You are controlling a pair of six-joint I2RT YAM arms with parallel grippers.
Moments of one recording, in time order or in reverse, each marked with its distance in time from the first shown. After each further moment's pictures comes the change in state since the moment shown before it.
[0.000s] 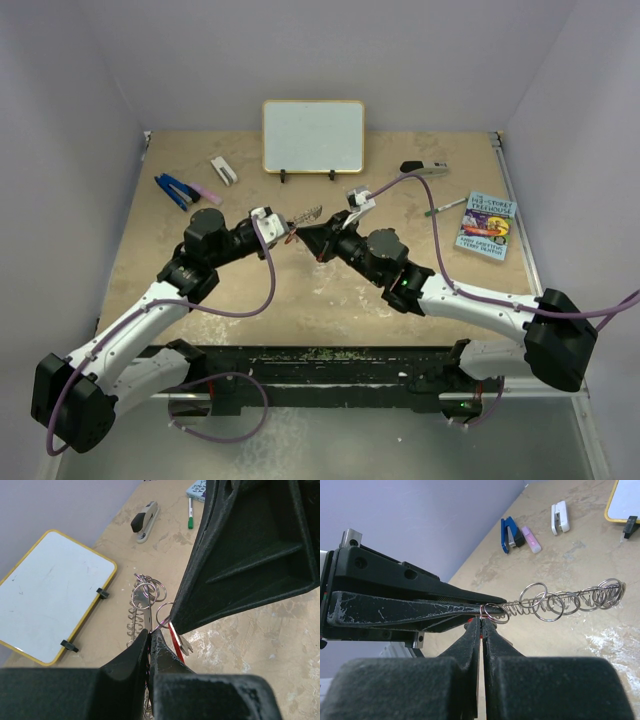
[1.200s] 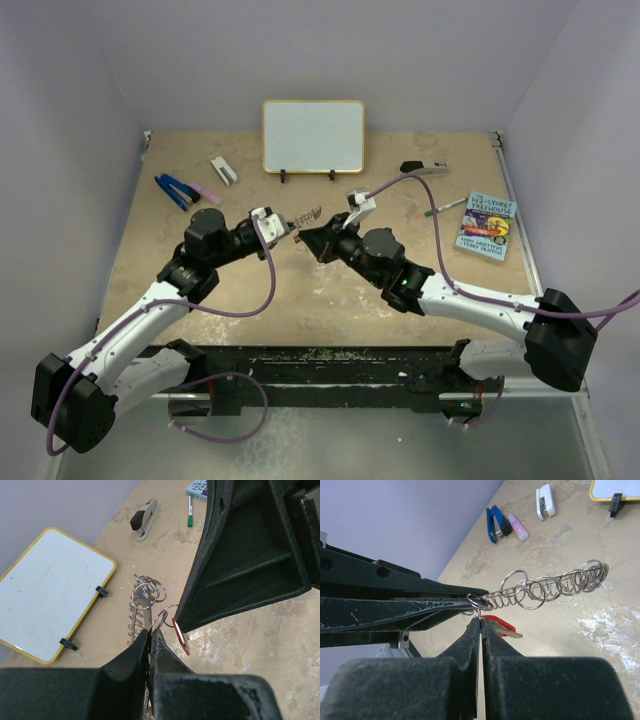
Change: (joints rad) left arm -0.001 0.000 0.000 -0.009 -0.002 0.002; right arm 0.000 0.000 0.010 -0.080 0.046 0.048
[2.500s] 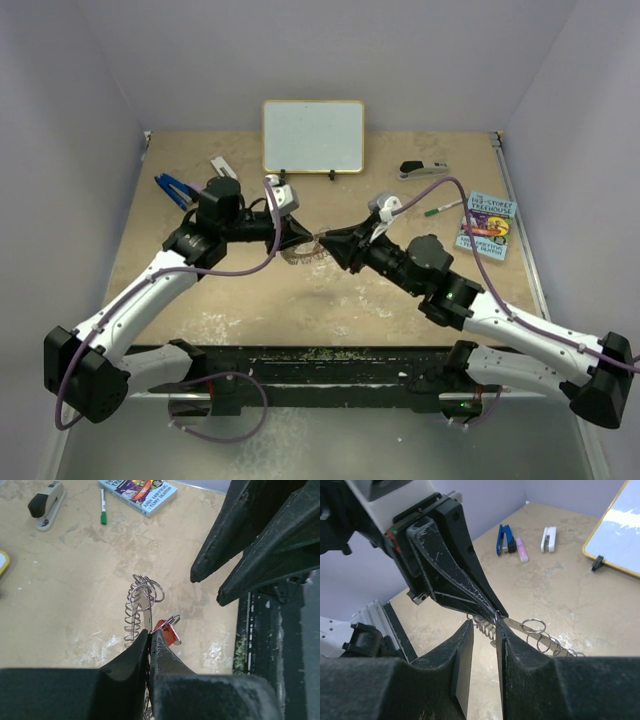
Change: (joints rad) left arm 0.001 0.173 0.262 -0.291 0.275 -0.224; right arm 0.000 -0.305 -0.007 -0.223 -0.125 -0.325
